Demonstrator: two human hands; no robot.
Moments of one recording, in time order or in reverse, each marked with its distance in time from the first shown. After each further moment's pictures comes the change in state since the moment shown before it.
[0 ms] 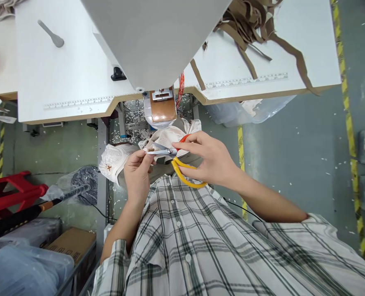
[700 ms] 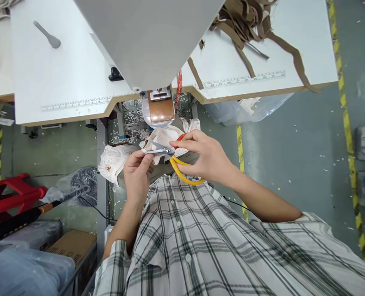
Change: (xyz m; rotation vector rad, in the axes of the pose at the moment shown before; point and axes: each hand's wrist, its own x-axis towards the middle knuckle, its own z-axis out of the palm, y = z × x) left_hand 0.003 -0.004 -0.003 -0.015 -0.037 0.000; right_hand 0.004 -0.001 0.009 0.083 0.004 0.102
